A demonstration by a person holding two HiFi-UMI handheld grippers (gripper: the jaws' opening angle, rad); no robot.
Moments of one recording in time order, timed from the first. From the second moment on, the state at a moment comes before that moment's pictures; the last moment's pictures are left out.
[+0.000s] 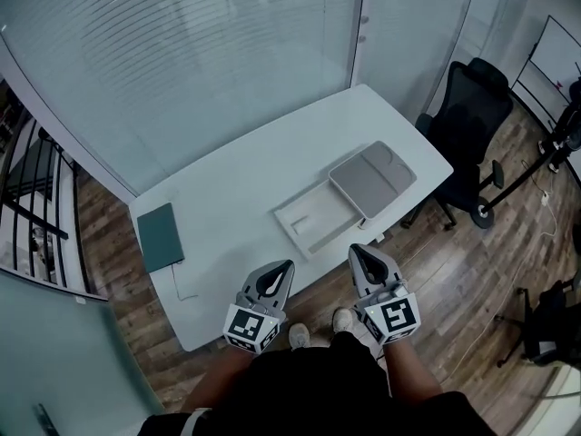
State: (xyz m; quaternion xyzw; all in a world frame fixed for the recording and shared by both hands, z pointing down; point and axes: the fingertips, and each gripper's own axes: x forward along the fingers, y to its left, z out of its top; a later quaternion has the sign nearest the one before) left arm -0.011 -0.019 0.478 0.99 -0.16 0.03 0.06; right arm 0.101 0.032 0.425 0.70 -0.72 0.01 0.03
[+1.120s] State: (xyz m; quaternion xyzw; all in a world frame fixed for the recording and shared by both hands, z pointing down) left arm -0.019 -0.110 0.497 0.93 -0.34 0.05 0.09; right arm 0.127 -0.091 0.523 0.47 -0.86 0.04 0.21
